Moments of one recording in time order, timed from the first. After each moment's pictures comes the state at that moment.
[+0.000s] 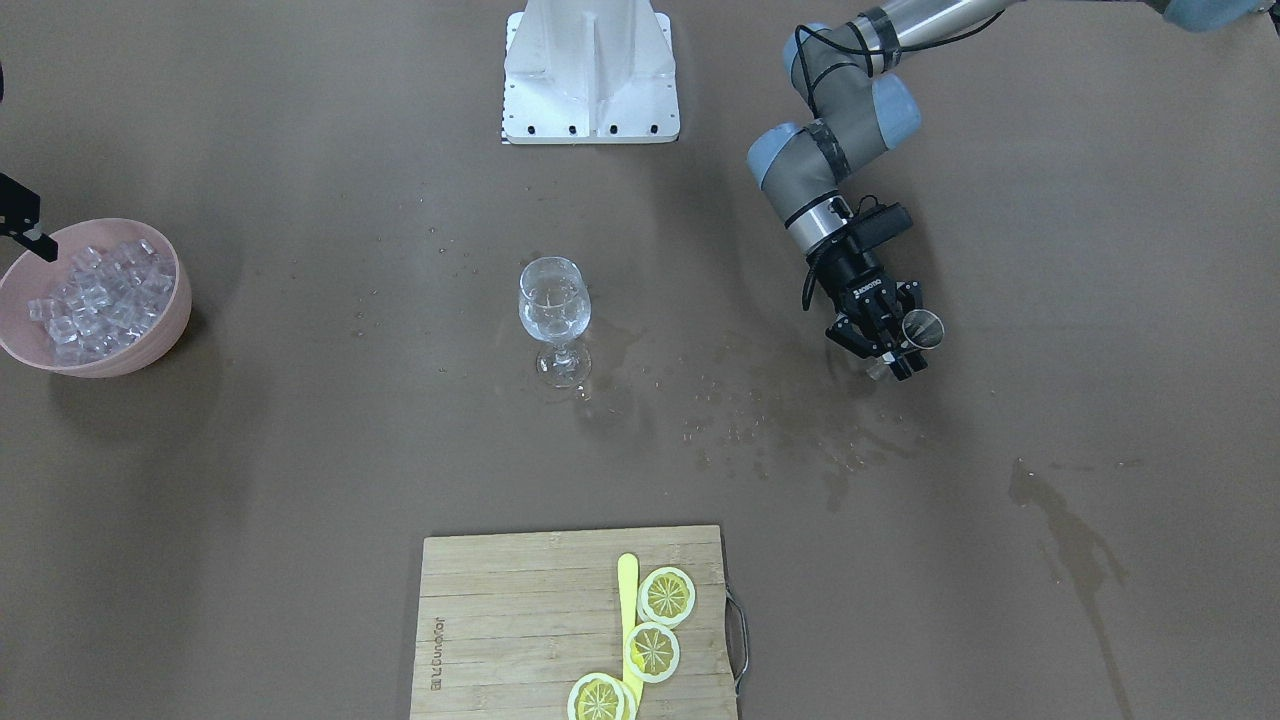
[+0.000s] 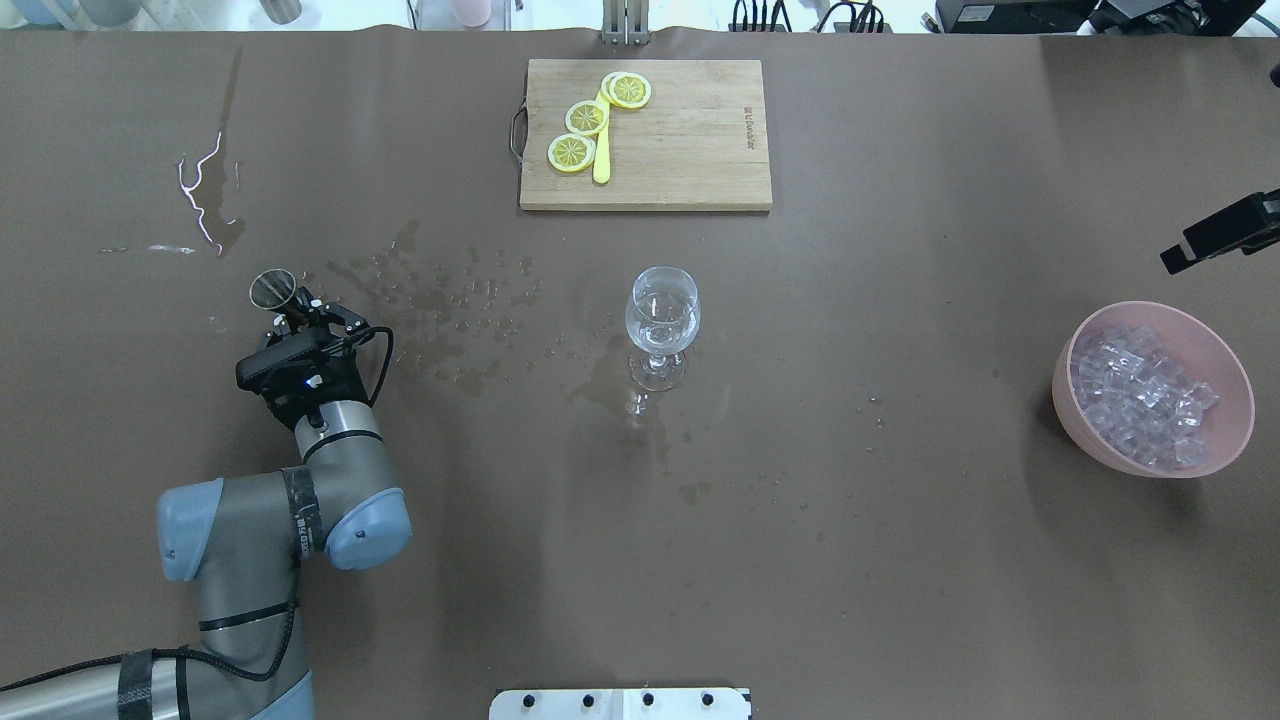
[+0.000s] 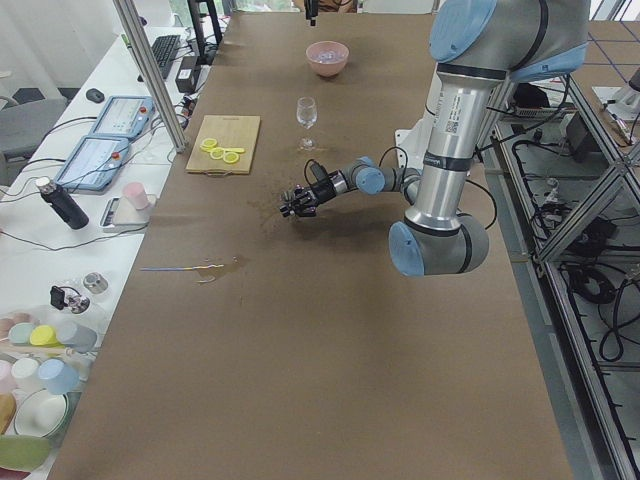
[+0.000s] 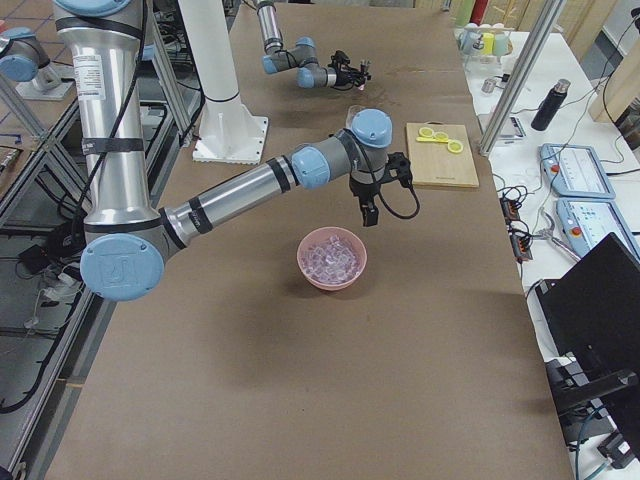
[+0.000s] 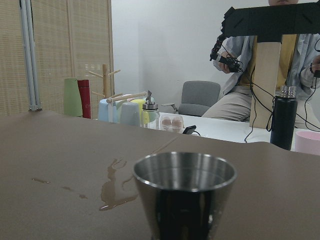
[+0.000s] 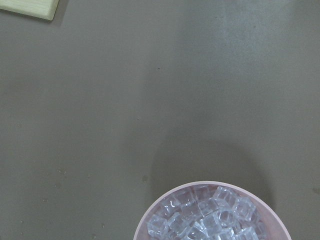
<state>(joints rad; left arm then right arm) -0.31 -1.90 -1.63 -1.38 -0.51 -2.16 1.26 -1.52 2.00 -1.61 2.42 0.25</state>
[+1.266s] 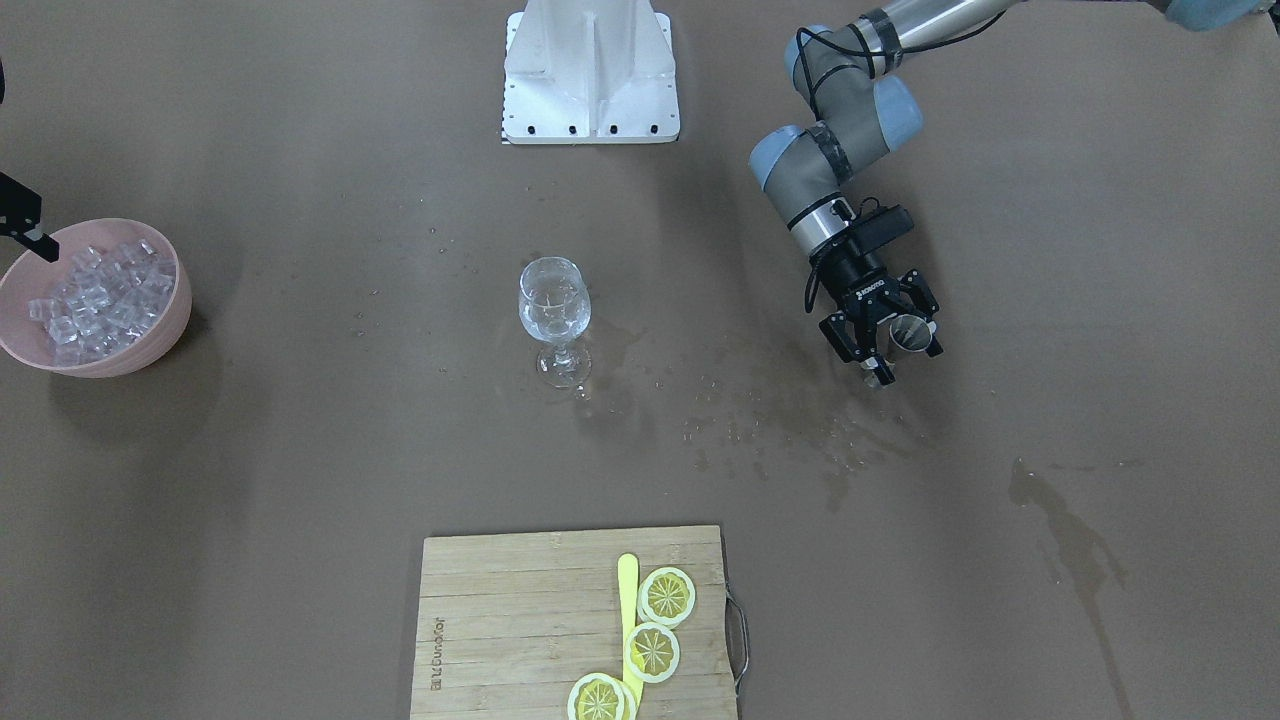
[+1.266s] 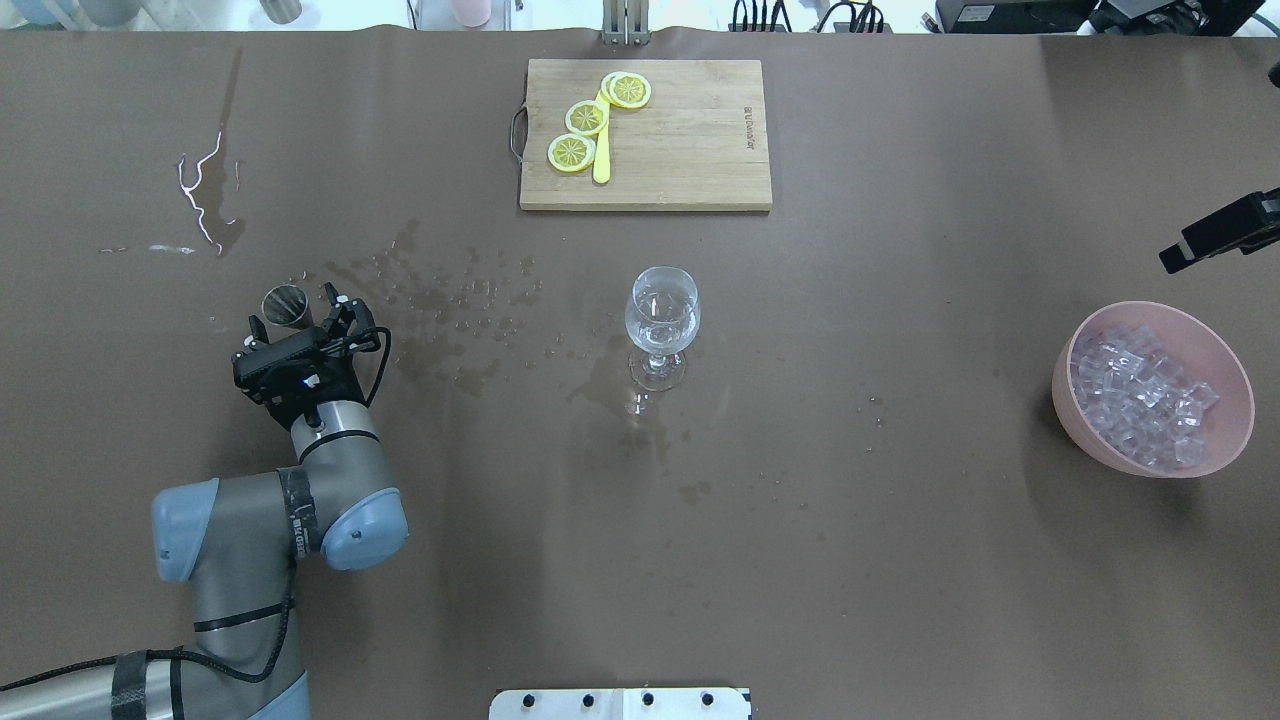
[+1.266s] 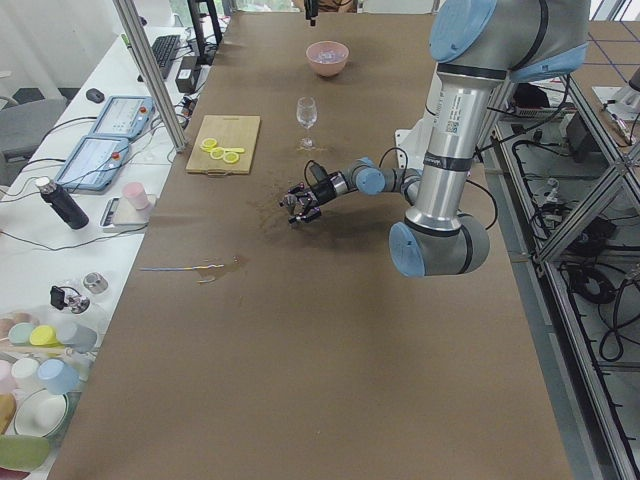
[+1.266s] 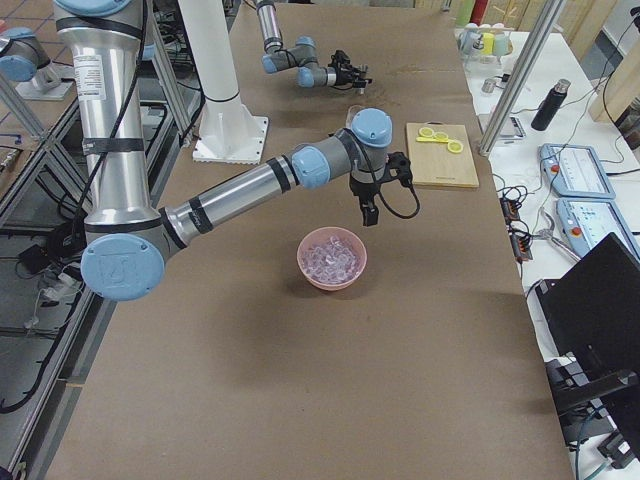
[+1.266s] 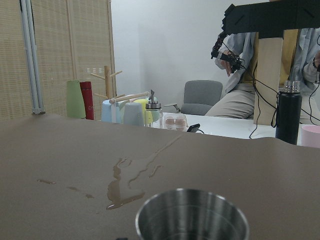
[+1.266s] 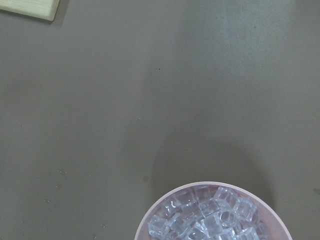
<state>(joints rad) -0.31 -1.89 -1.66 -1.37 -0.52 -2.13 1.26 -1.51 2.00 -1.61 2.42 0.25</state>
